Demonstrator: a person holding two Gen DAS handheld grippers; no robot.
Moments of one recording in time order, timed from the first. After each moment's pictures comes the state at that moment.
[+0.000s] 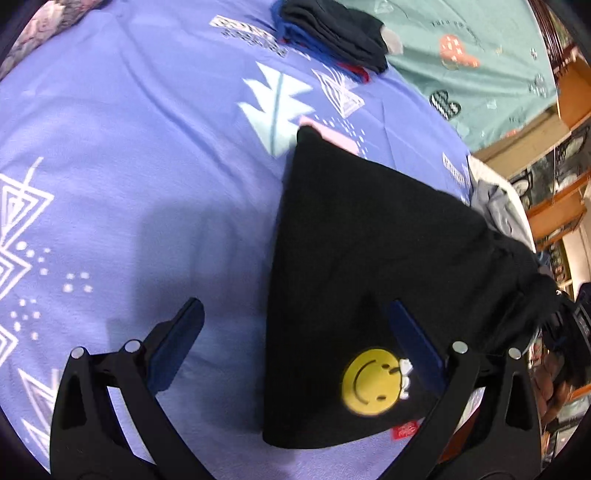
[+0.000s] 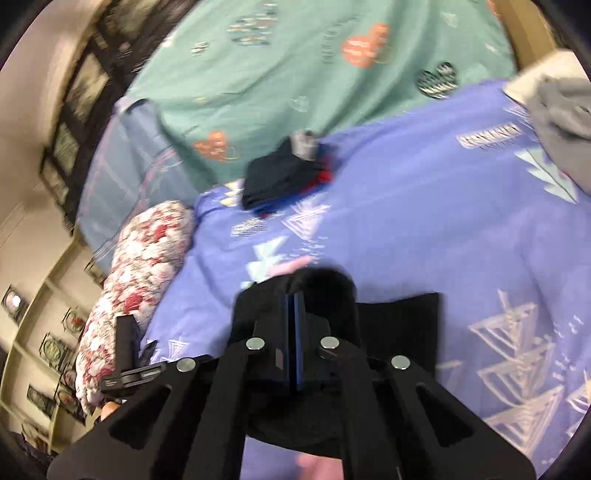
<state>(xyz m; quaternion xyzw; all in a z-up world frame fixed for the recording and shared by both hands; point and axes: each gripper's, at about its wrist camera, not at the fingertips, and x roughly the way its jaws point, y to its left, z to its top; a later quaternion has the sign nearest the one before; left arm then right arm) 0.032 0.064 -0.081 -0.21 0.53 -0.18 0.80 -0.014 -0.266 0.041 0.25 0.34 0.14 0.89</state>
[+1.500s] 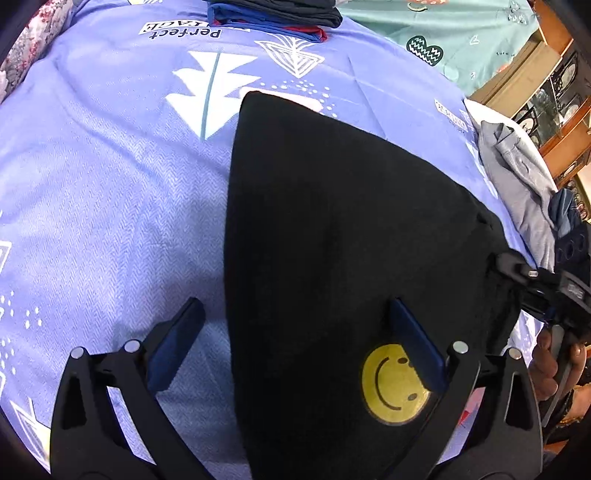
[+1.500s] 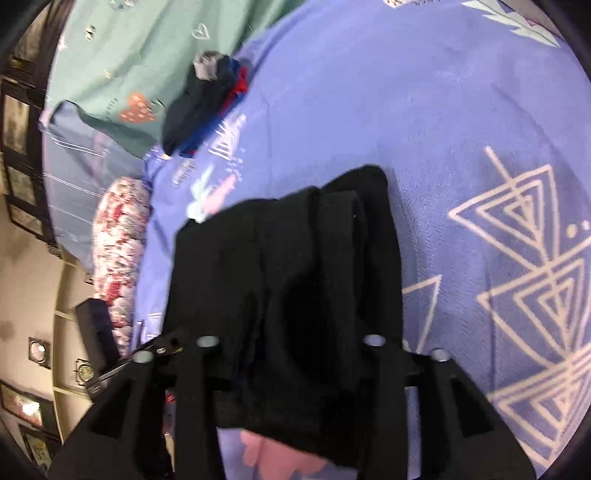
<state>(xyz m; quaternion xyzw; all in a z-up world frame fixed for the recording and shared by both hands) 0.042 0.005 -0.094 -0.11 0.54 -0.20 0.81 0.009 -0.301 -0.062 0.34 0.47 0.13 0.80</state>
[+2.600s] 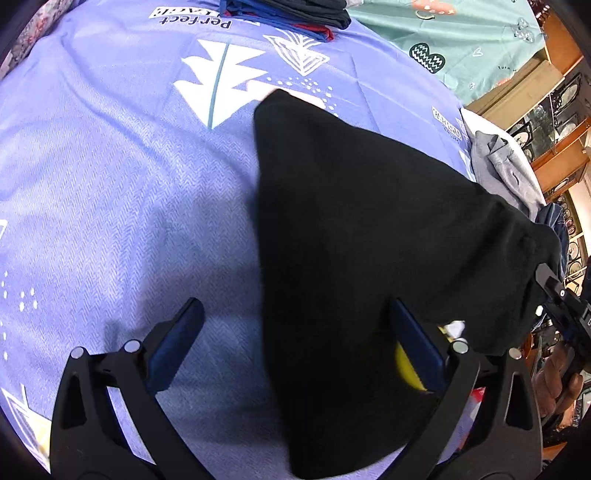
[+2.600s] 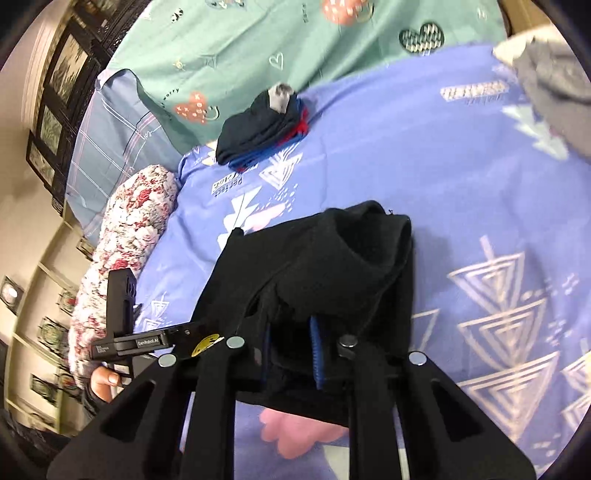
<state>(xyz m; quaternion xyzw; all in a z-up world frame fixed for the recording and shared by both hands) 0.039 0.013 -0.093 -0.14 0.54 -0.21 0.80 -0.032 -0.275 0.010 0.23 0.40 0.14 0.87</state>
